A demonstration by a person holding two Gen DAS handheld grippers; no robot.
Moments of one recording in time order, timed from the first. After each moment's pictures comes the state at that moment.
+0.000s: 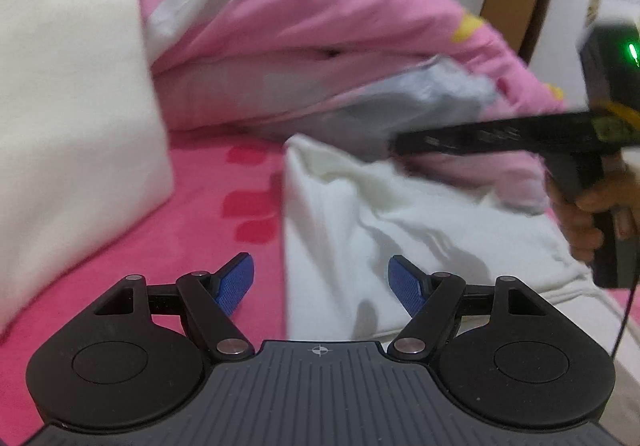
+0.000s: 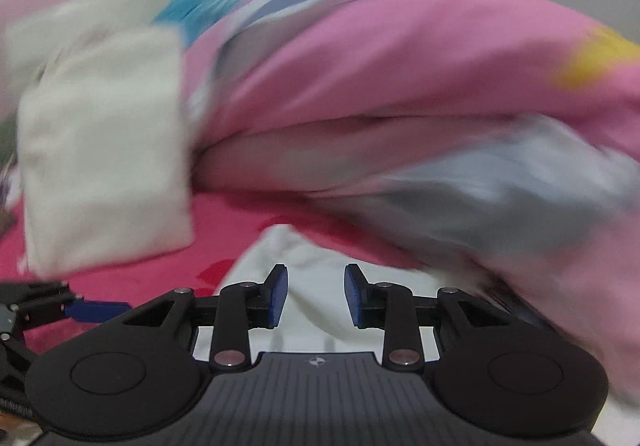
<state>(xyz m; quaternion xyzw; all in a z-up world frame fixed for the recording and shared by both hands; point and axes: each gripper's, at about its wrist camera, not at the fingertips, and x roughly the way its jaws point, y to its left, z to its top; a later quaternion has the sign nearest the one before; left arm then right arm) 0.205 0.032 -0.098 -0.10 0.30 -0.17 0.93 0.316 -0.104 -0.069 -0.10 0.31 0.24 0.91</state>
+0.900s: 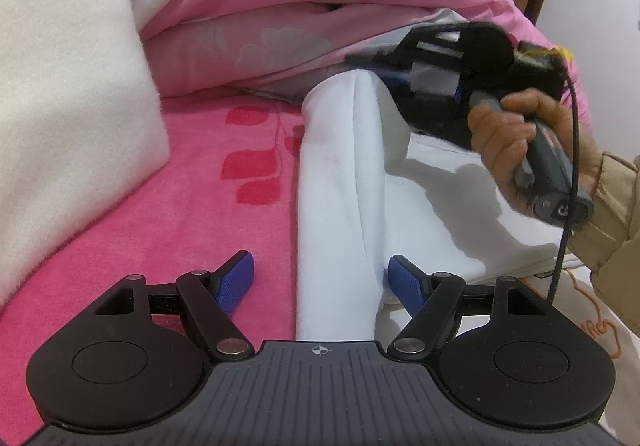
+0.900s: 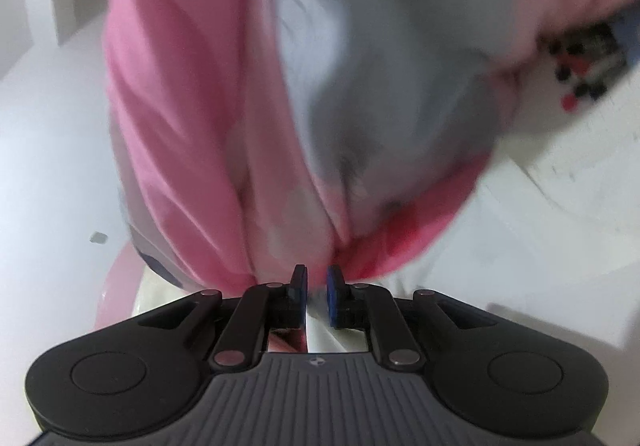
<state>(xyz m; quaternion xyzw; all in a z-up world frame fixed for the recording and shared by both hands) 0.209 0.025 -0.100 -0.07 0.34 -0.17 0.92 0.402 -0.200 -0.150 0.50 0.32 0.25 0.76</state>
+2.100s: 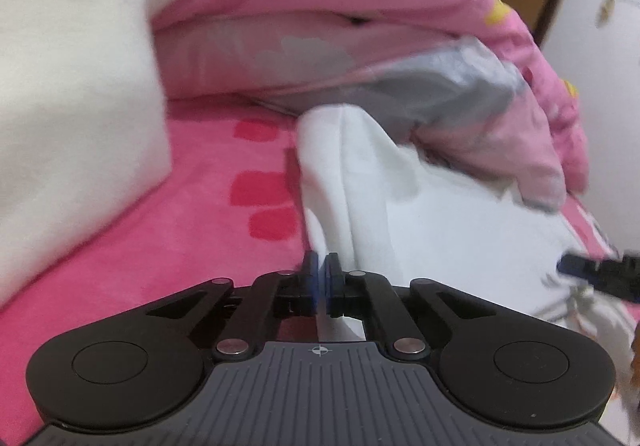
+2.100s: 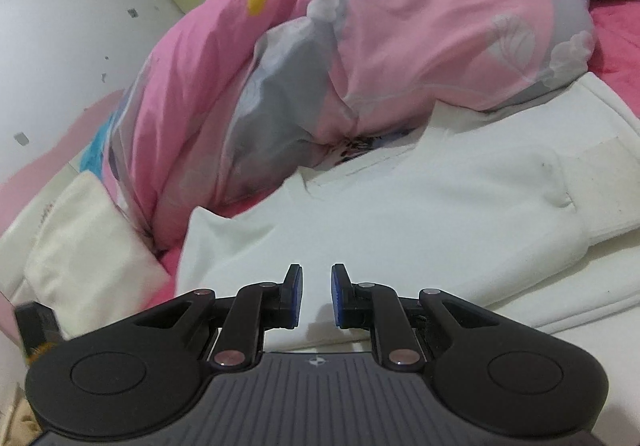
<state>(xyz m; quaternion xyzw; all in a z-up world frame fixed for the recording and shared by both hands) 0.239 0.041 -0.113 -0.14 0.32 -0.17 0.92 0.198 -0.292 -0.133 0.26 0.30 0.12 0.91</state>
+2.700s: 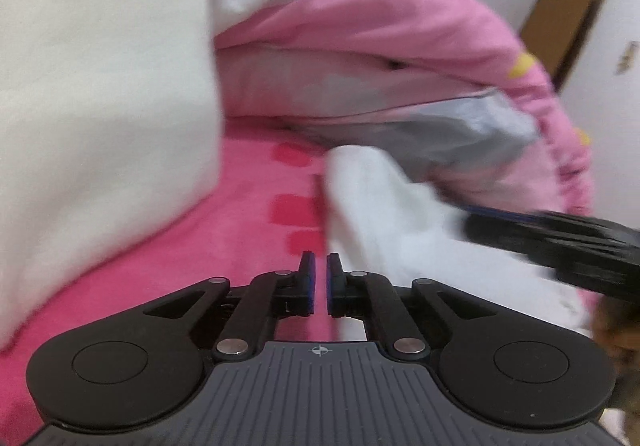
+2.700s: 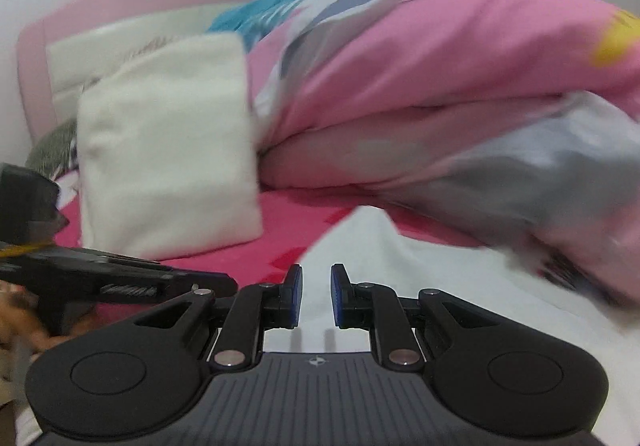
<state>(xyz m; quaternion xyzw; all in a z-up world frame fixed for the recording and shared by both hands) 0.223 0.060 -0.096 -0.17 0.31 -0.16 0.92 0.276 -0.102 -0.083 -0.04 0.28 0.31 0.91</state>
